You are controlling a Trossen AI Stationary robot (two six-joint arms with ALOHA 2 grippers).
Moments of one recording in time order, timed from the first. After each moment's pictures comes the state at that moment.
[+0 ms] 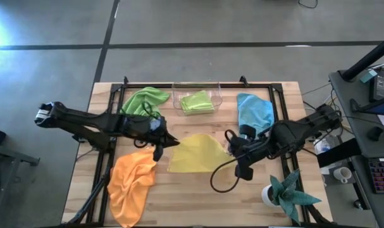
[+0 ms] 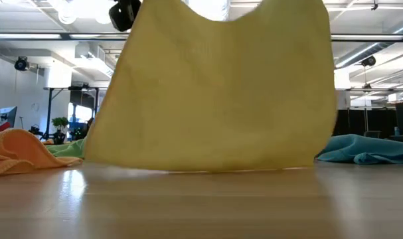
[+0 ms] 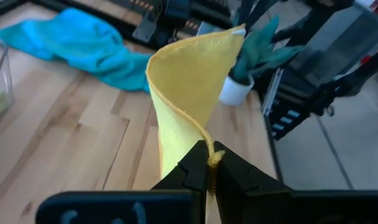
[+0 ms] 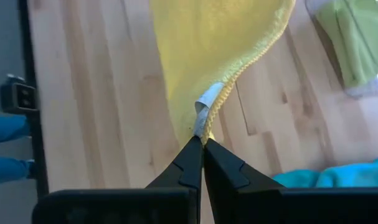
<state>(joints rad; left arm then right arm) -0.16 1.11 0.97 -0.23 -0.04 -0.46 0.46 1.54 1.70 -1.31 0.26 0.58</state>
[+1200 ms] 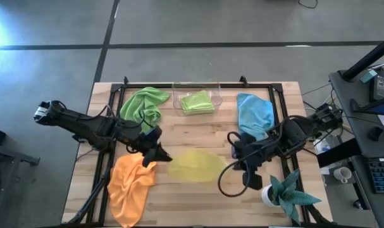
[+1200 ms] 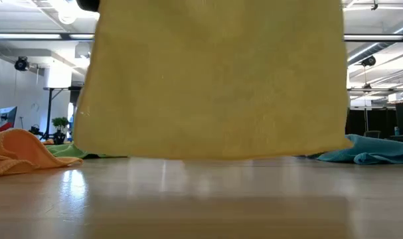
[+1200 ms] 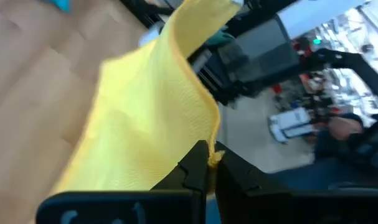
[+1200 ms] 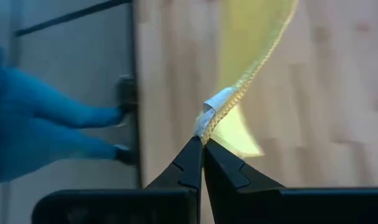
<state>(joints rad) -0.28 1.07 0.97 -0.22 0.14 -0.97 0.50 1.54 1.81 -1.23 0.01 0.63</state>
